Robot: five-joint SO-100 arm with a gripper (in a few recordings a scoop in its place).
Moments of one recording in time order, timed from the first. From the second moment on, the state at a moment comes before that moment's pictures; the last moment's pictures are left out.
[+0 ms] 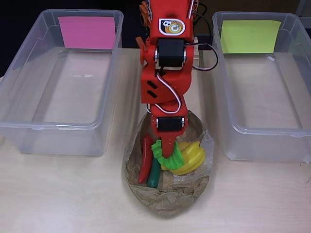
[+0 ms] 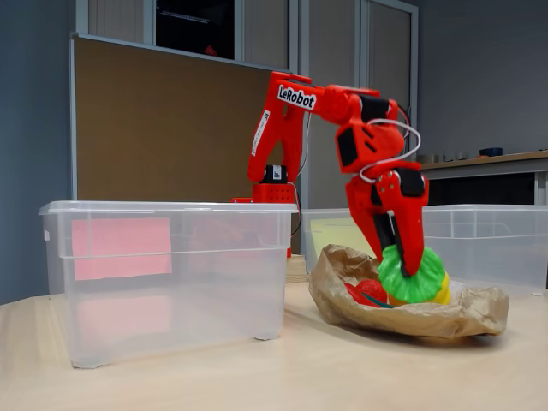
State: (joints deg) arm -4.1 70.0 85.3 60.2 -11.0
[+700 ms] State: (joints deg) arm -38.1 108.1 93.3 92.6 50.6
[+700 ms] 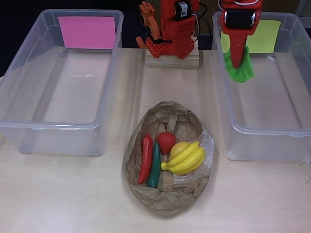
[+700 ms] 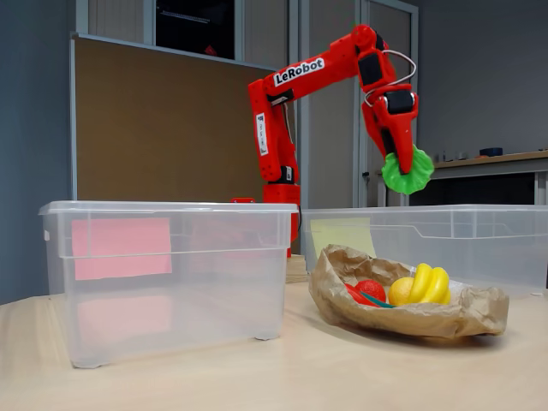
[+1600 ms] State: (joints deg) arm -92.7 90.0 117.1 55.3 153.3
